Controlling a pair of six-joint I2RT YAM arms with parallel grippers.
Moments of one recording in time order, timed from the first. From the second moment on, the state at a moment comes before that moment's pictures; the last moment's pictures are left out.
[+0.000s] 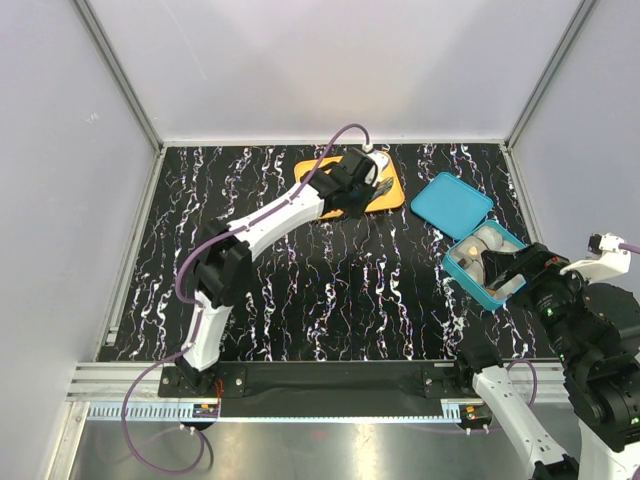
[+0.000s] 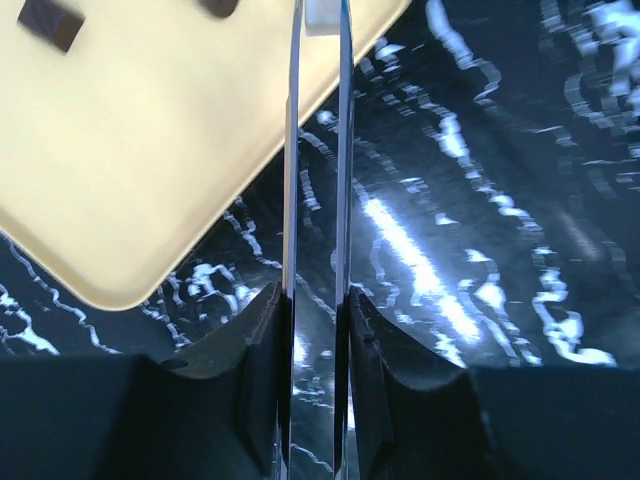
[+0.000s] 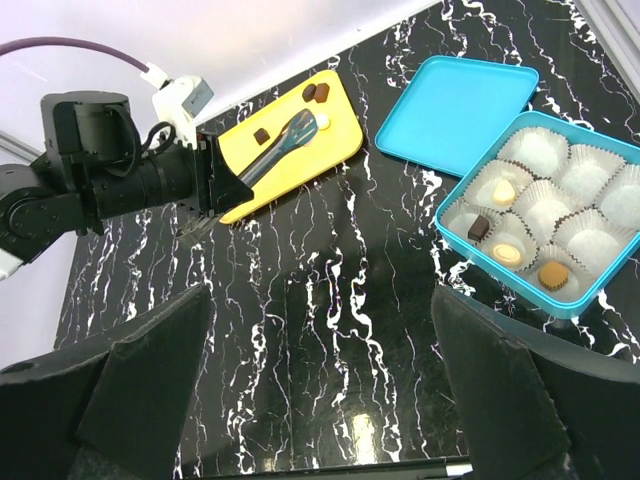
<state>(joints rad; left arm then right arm) -0.76 2.11 1.91 -0.64 -0.07 -0.09 0.23 0.50 1.39 -1.13 0.19 0.53</state>
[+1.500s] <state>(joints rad) -1.12 2.34 2.10 -0.41 0.18 -0.21 0.23 0.50 1.40 -1.13 0.17 0.55</state>
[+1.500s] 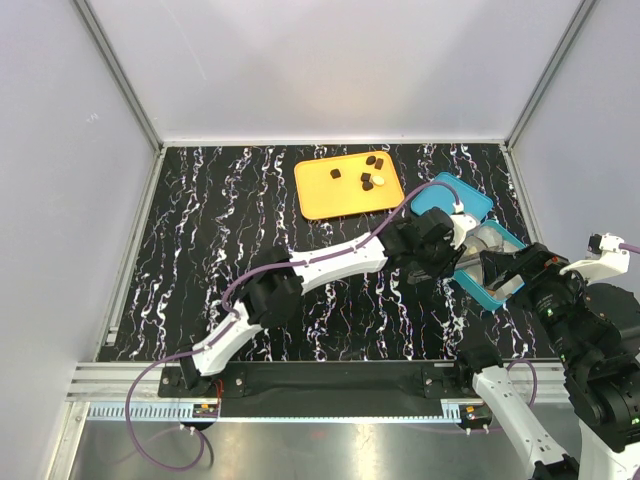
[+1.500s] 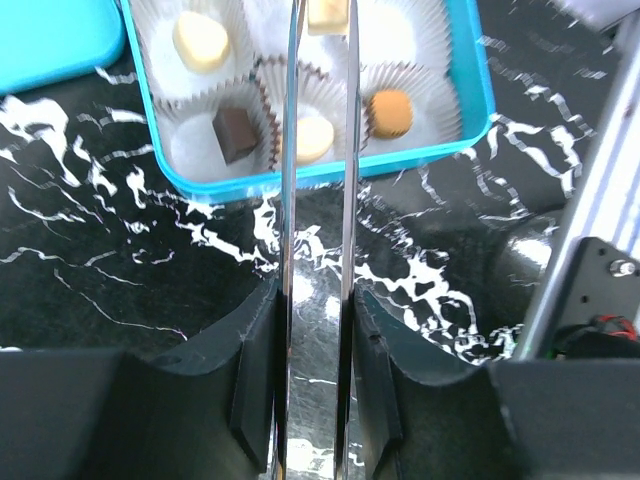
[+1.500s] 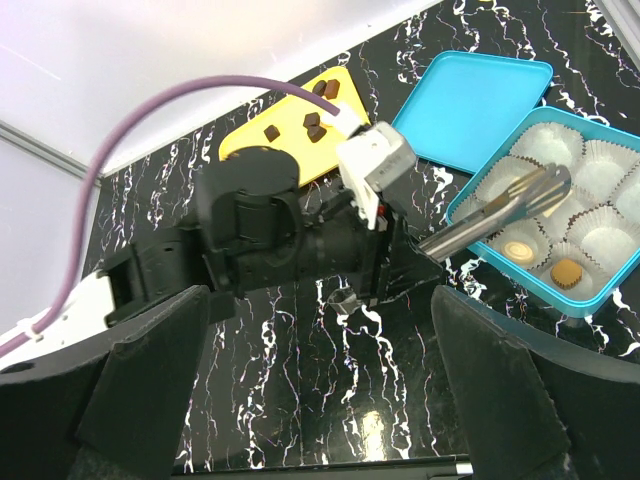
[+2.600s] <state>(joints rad) -1.12 2.35 2.11 -0.40 0.17 -0.21 0.23 0.50 1.40 -1.13 0.17 0.55</state>
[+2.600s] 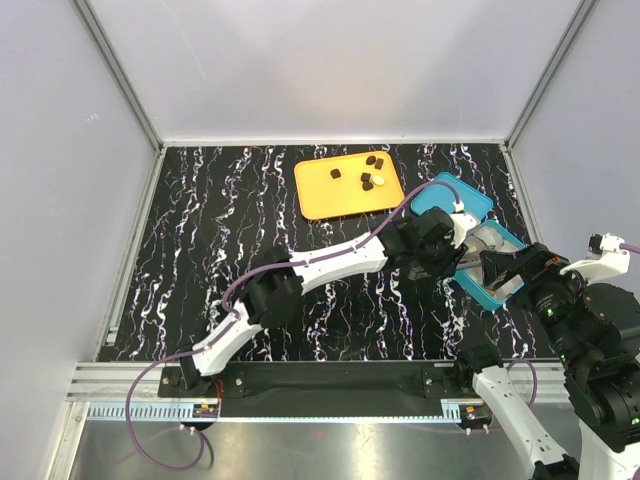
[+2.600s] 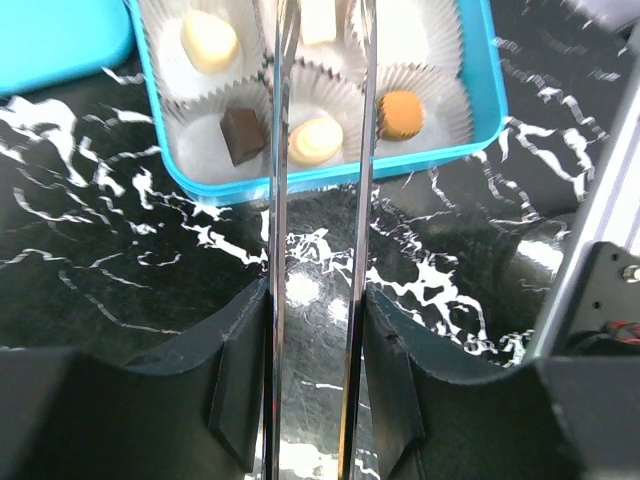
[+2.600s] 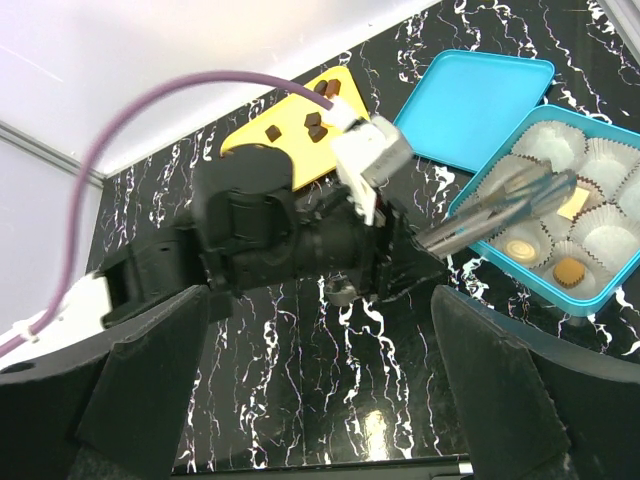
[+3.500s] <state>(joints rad) -0.61 2.02 1.78 -0.48 -0.09 -0.21 0.23 0.50 1.40 -1.13 0.16 0.56</state>
